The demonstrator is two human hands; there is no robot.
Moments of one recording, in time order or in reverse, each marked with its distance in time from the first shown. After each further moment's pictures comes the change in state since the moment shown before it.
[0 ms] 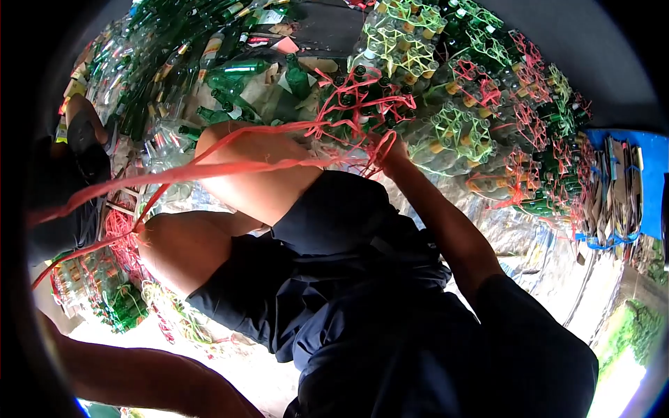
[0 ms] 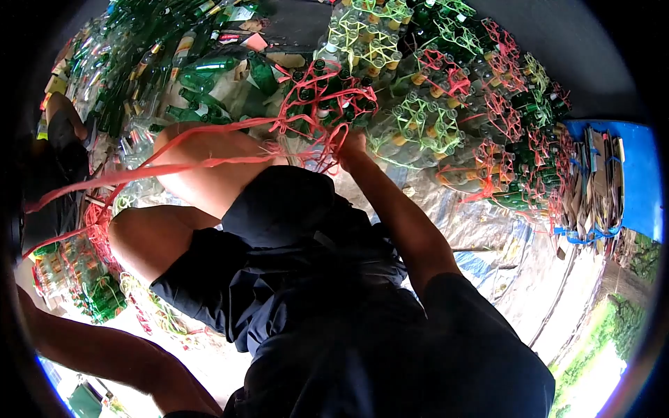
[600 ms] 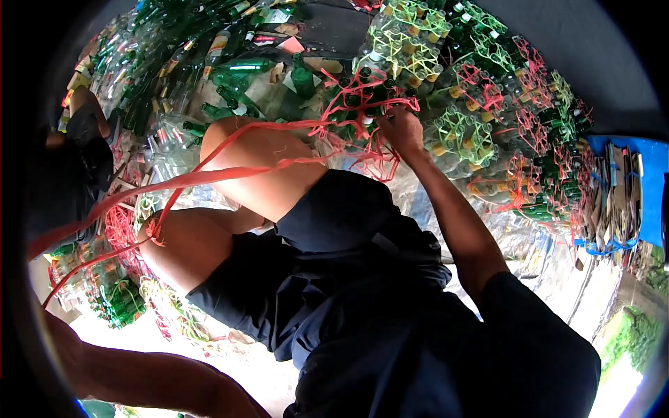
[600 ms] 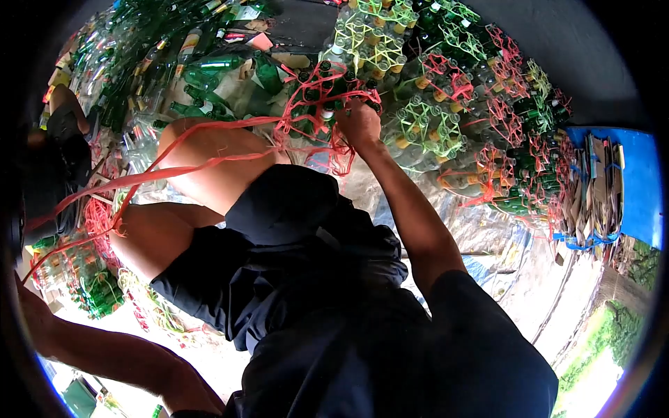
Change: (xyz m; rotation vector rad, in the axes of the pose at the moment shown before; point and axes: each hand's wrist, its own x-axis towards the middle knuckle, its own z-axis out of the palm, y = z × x) left_hand -0.047 0.020 -0.014 -0.332 0.066 -0.374; right_hand 0.001 -0.053 -0.003 -1.093 0.405 -0.860
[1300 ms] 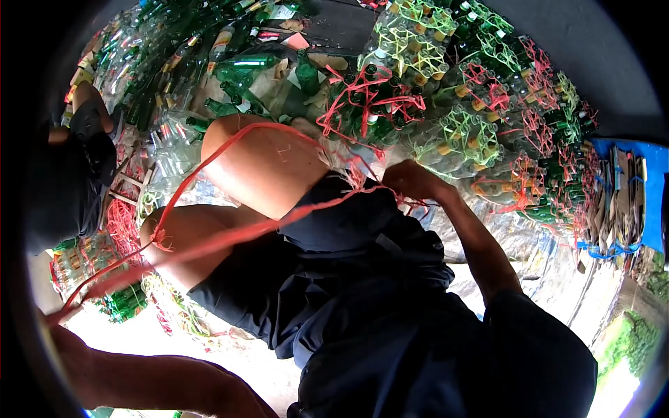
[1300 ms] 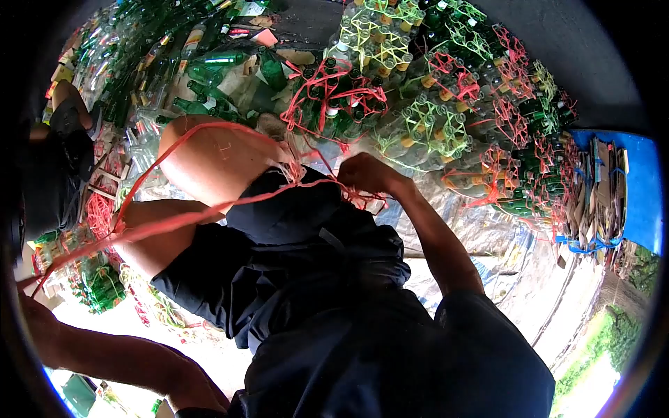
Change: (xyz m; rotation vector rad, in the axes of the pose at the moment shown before) left_hand -0.016 0.002 -0.028 -0.139 0.064 -0.095; right_hand -0.076 -0.015 -0.078 0.310 -0.975 -0.199
